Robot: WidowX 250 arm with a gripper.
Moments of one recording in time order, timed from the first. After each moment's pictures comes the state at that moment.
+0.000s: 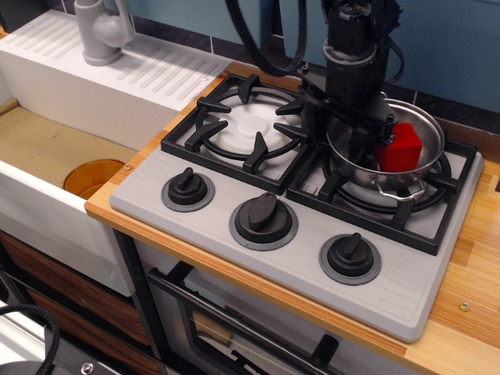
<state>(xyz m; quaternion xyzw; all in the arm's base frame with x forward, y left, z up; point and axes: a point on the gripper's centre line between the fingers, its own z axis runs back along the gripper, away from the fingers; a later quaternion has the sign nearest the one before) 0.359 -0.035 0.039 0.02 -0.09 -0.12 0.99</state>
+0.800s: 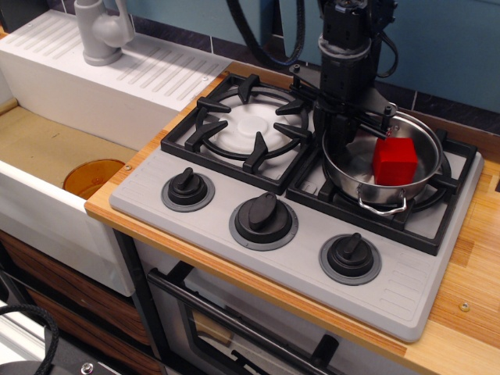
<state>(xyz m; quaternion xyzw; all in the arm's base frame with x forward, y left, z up) 0.350 -0.042 0.042 0.03 -0.06 -0.09 0.99</state>
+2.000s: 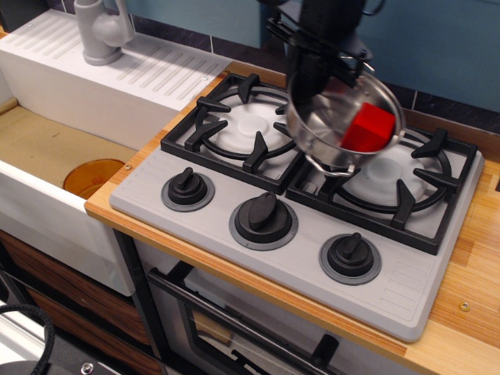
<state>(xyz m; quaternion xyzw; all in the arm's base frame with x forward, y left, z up) 0.351 0.005 0.095 0.07 -0.02 -0.14 0.99</state>
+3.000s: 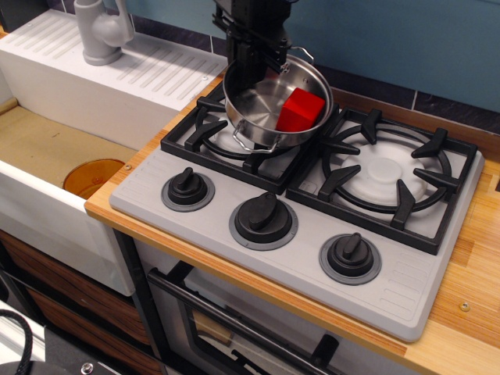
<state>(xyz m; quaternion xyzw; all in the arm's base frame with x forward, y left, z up) 0.364 0.071 0.078 0.06 -0.04 -0.17 0.98</state>
